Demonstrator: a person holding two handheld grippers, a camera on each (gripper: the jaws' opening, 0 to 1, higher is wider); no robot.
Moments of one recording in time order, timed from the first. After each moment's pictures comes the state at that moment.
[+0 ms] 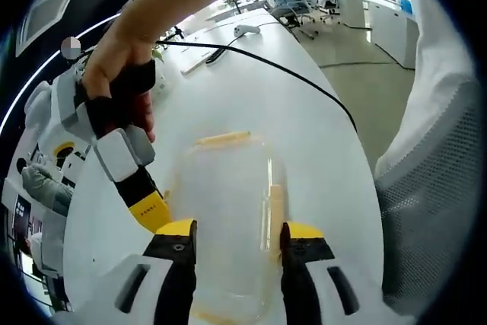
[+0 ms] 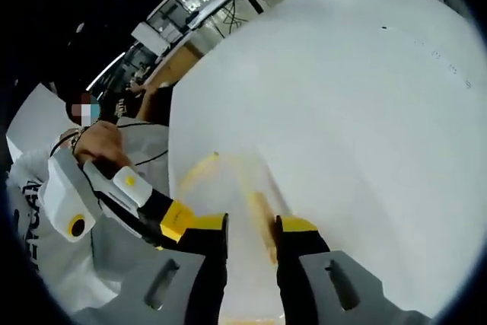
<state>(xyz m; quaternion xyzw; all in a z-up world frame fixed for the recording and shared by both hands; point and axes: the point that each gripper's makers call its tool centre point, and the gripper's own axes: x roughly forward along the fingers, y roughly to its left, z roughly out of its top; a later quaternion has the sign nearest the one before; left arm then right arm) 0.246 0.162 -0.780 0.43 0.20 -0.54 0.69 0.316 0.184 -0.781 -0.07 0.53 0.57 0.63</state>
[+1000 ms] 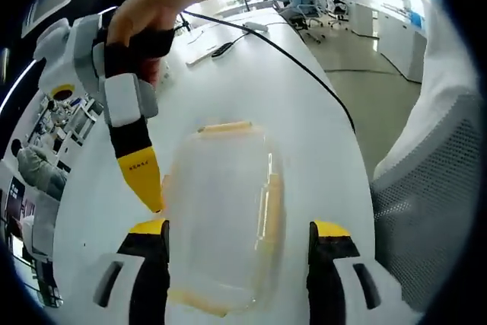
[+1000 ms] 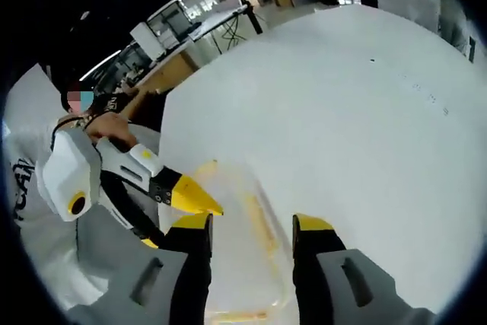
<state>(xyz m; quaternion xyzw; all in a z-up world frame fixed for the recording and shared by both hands) 0.246 0.176 -0.778 0.41 0.23 -0.54 0.70 0.327 0.172 -0.756 -0.10 0.46 0.56 0.68</state>
